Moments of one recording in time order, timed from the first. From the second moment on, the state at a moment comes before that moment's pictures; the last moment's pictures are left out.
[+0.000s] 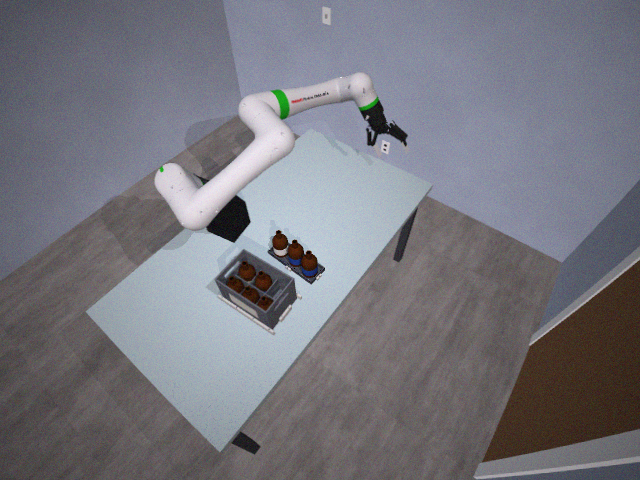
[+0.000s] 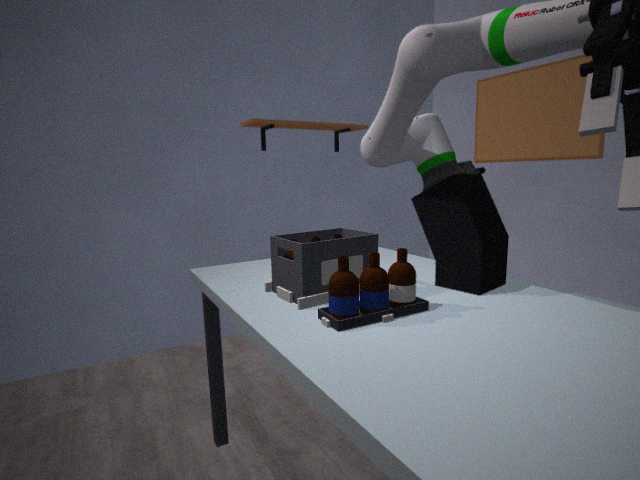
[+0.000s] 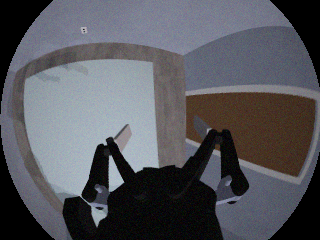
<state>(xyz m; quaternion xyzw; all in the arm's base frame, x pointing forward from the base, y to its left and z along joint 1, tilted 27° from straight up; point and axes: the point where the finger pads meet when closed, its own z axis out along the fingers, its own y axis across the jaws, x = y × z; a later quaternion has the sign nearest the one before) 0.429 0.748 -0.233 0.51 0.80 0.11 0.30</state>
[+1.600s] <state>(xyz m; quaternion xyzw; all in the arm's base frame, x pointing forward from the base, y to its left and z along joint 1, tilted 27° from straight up) 0.585 0.177 0.036 0.76 0.59 -0.01 0.26</state>
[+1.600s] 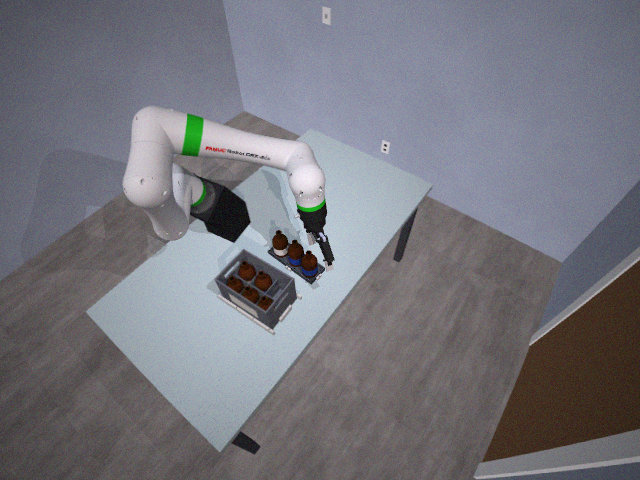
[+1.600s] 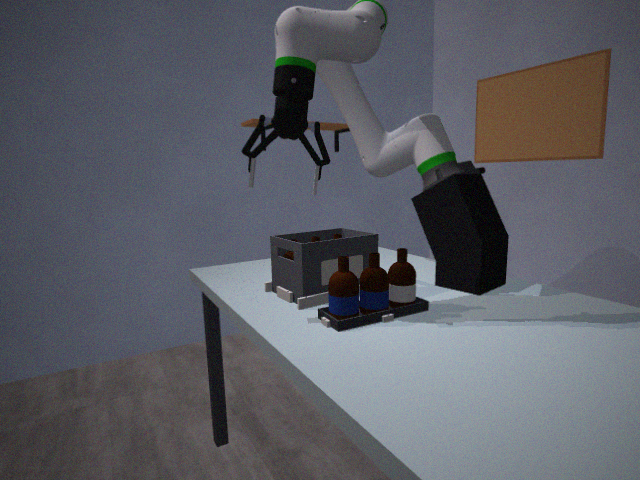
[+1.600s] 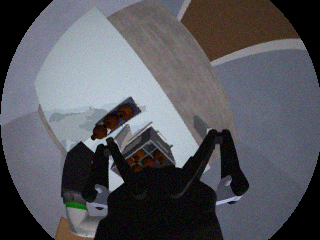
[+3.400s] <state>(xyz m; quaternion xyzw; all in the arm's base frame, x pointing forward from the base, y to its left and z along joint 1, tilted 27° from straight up) 0.421 -0.084 0.054 0.85 0.48 -0.04 0.23</state>
